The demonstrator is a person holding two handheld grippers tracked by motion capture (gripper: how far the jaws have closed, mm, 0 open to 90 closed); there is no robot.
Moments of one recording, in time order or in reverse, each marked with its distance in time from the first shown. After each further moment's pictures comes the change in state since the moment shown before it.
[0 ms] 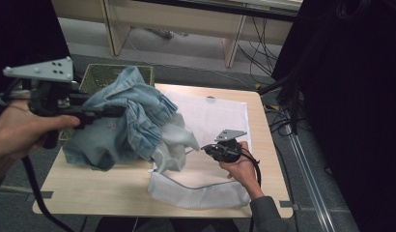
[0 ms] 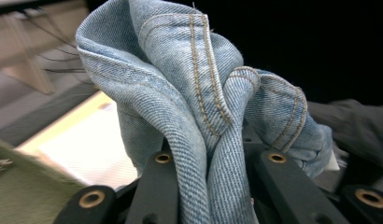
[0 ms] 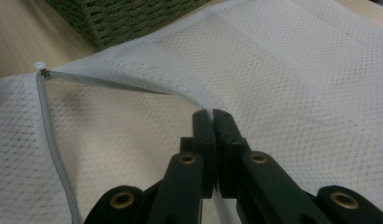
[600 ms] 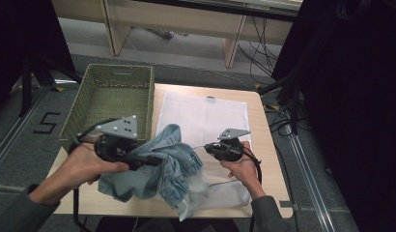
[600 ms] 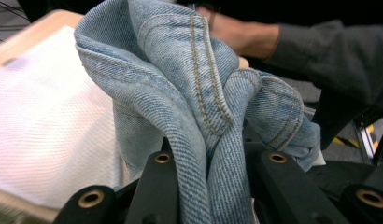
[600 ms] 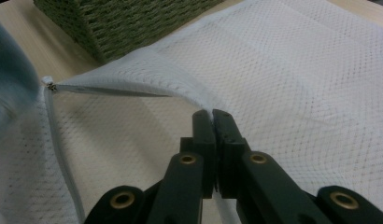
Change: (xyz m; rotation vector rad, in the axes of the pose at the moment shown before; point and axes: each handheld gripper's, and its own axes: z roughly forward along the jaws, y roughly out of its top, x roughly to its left) left arm -0.032 -0.065 0.102 0.185 -0.172 0.044; right arm -0.004 -0.001 -0.002 -0.054 0.012 0.049
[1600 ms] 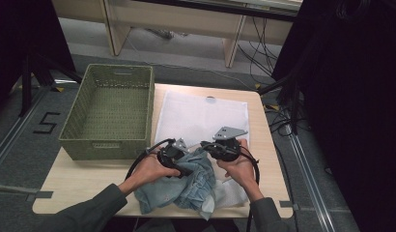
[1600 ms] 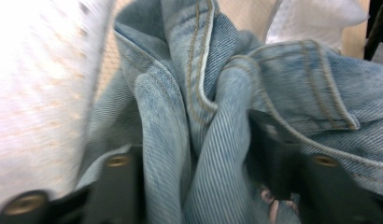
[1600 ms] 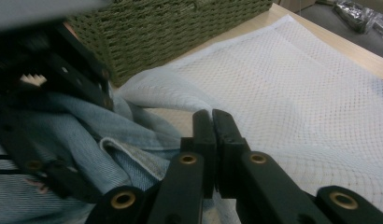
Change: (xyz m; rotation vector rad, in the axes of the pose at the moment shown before) left arm 0.061 -0.054 0.167 0.270 0.091 -0.066; right arm 0.021 0.018 -0.009 -0.038 -0.028 -0.095
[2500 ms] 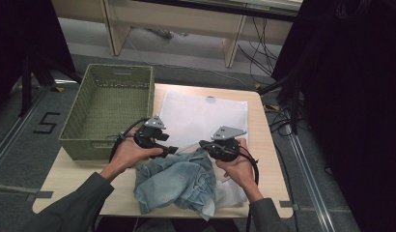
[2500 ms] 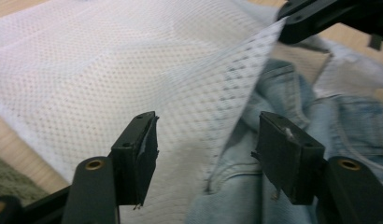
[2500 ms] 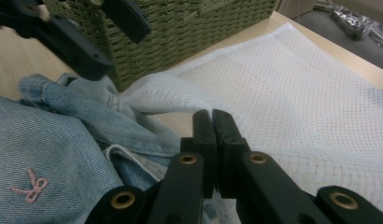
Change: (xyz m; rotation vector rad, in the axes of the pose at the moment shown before) left arm 0.044 -0.007 -0.057 -0.183 0.138 -0.114; right arm 0.005 0.007 -0.002 -0.007 0.006 -0.041
